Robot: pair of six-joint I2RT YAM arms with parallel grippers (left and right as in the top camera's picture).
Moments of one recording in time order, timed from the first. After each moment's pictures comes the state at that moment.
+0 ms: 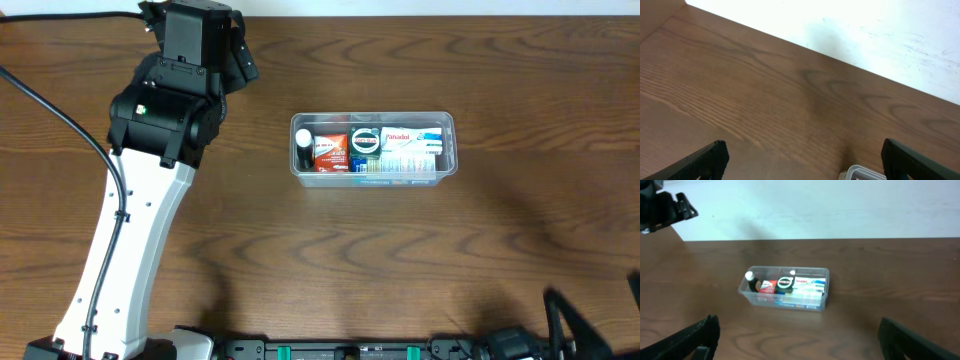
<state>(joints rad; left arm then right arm) -0.28 1.52 1.76 -0.97 -0.43 -0.51 0.23 0.58 1.72 -1.48 -0.02 0.21</state>
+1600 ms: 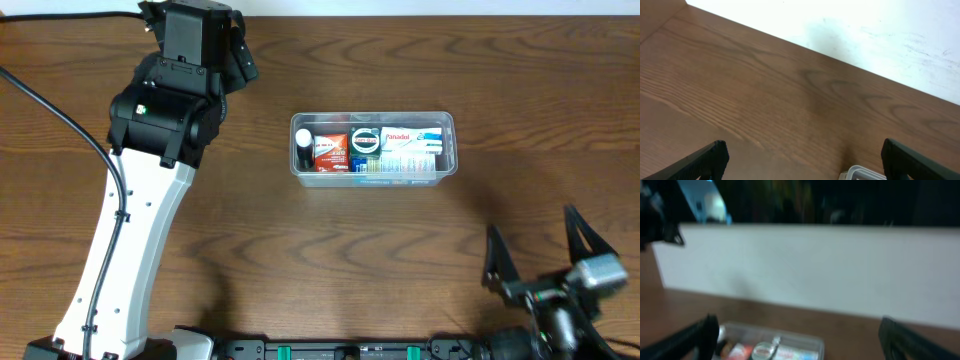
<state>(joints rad) -0.28 1.52 1.76 -0.97 -0.43 -0.51 0.19 0.05 0.63 -0.43 -0.06 0.05</state>
